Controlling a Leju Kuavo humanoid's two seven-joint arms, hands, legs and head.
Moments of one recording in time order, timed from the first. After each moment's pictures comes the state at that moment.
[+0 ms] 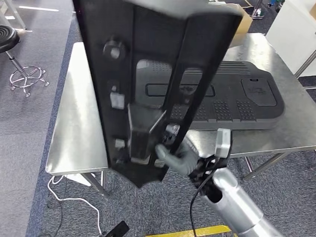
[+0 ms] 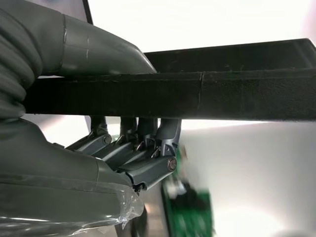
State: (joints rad) left arm -0.10 -0.09 -0.44 -0.17 -0.45 0.27 0.16; right arm -0.54 -0.03 0.63 -1.41 -0.48 0.50 -0.40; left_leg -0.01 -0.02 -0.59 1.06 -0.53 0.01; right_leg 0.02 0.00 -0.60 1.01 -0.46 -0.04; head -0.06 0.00
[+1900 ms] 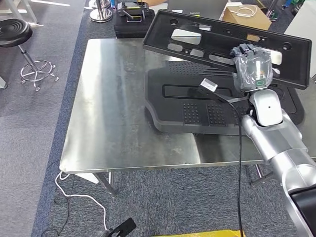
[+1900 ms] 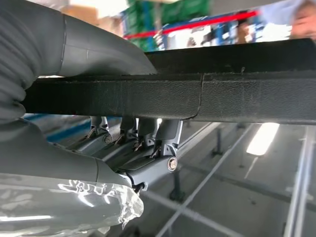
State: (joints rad) left arm -0.15 -0.12 -0.52 -0.17 -0.45 0.21 0.22; right arm -1.06 -0.10 0.51 -0.65 1.32 -0.69 0.03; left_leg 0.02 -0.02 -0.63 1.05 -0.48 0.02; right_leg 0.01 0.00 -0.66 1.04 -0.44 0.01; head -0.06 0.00
